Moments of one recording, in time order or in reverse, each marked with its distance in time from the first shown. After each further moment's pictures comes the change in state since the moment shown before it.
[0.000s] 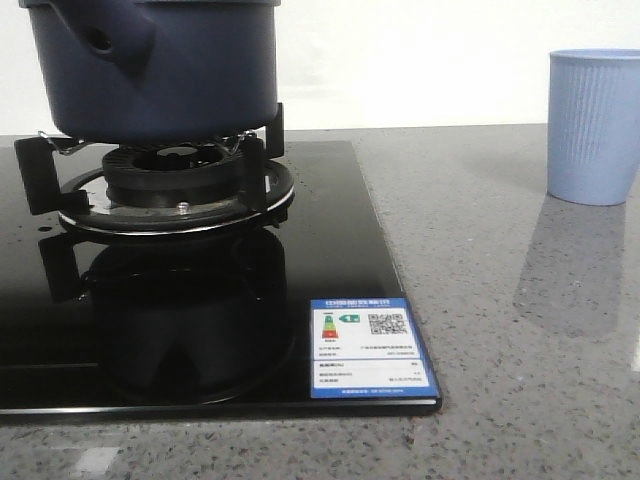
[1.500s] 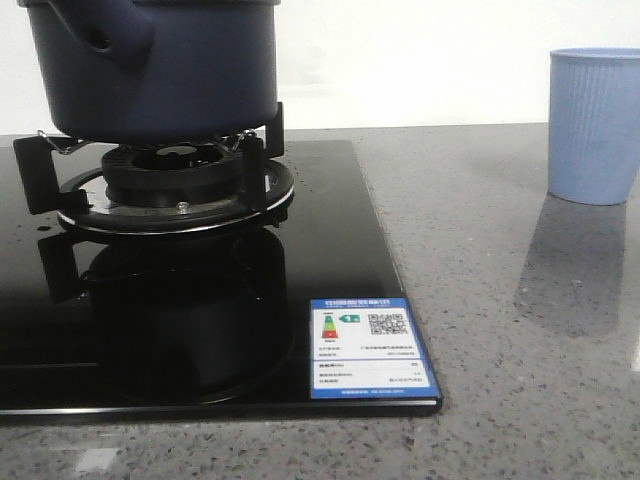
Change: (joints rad) left arm -0.194 0.938 -0.822 -0.525 0.386 0.987; right arm 0.158 0.509 -0.549 0.026 0.504 -0.321
